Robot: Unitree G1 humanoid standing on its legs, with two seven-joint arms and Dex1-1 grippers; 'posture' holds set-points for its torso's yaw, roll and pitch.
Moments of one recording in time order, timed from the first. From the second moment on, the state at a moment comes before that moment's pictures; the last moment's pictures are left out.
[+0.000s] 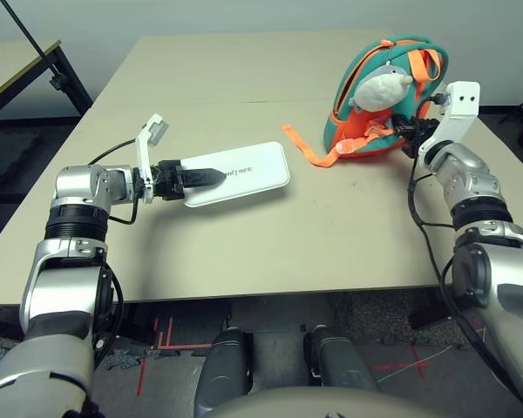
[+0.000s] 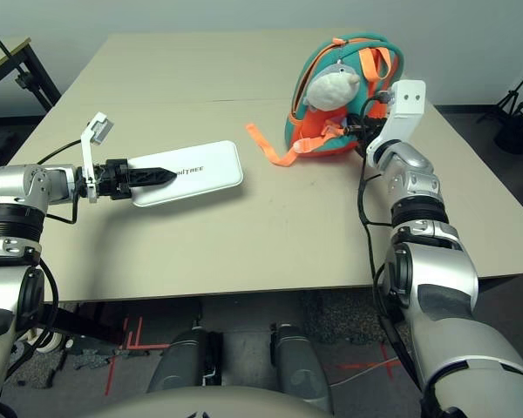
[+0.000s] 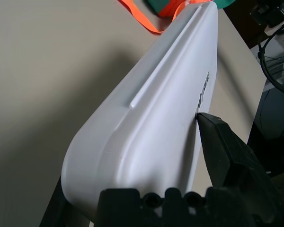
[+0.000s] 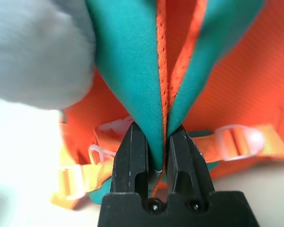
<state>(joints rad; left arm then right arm) -0.81 0.64 0.06 0.65 -0.41 1.00 -1.14 -0.92 -0.43 -0.29 0.96 0.25 0.09 0.56</state>
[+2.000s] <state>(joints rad) -0.97 0.71 -0.03 0.33 -0.31 0.67 -1.17 -0.34 -0.50 -0.16 -0.22 0.66 0.79 0.69</state>
